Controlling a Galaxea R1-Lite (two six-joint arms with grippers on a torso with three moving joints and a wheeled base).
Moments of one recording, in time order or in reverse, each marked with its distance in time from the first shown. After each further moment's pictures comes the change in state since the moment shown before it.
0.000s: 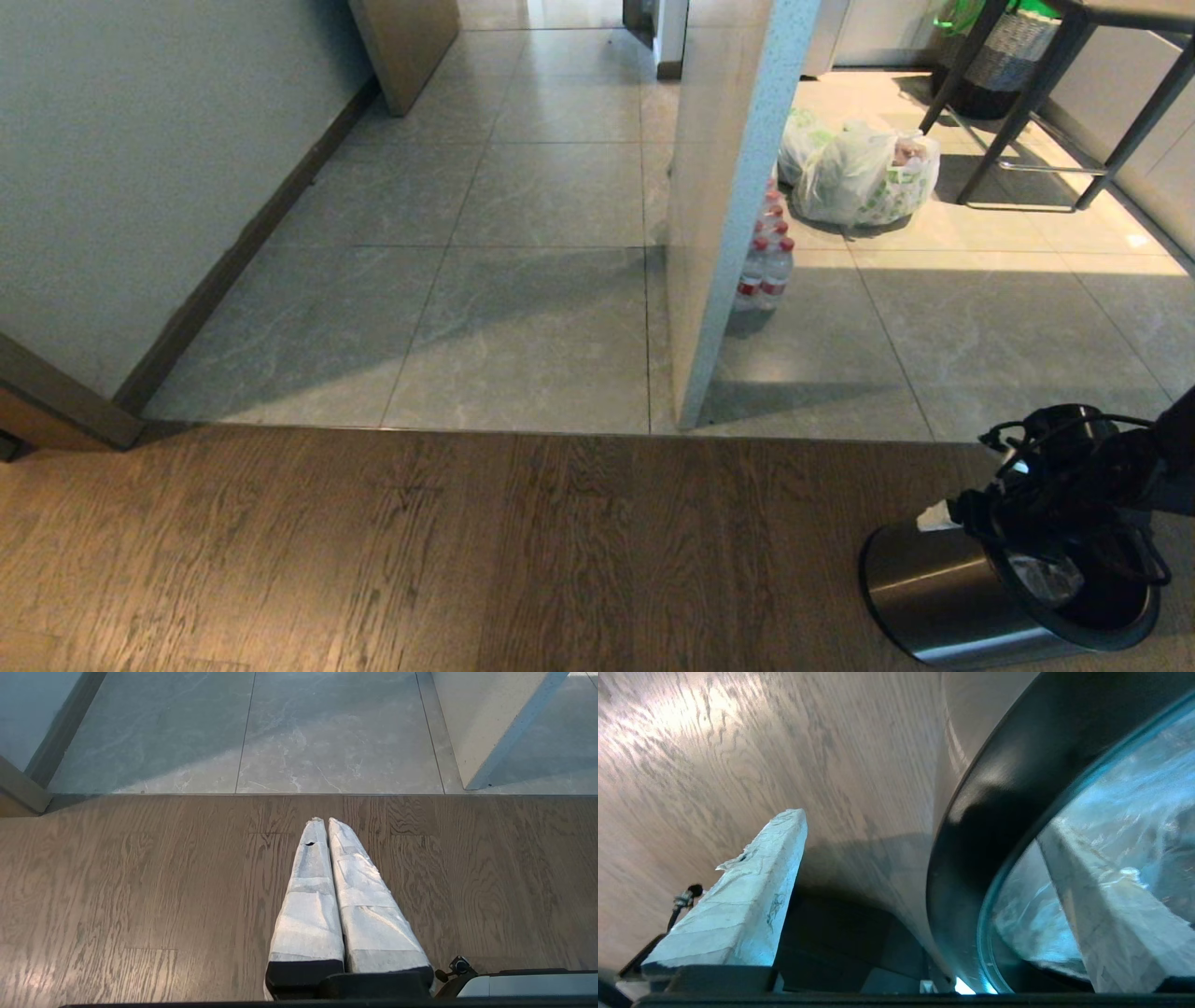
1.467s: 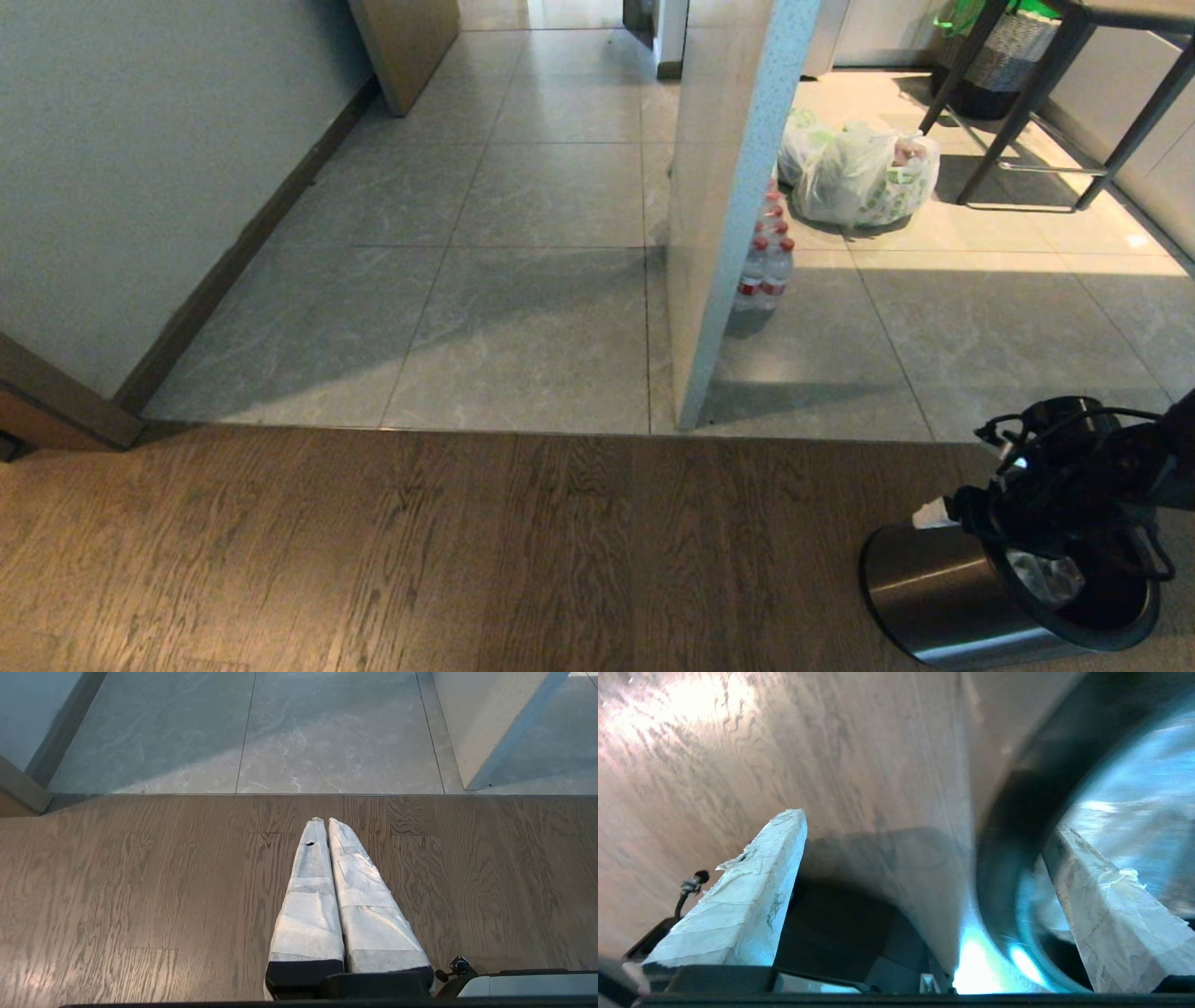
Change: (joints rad) left arm 0.000 0.000 0.000 0.000 0.000 0.000; right arm 0.036 -0.069 0.038 0.014 0.006 -0.001
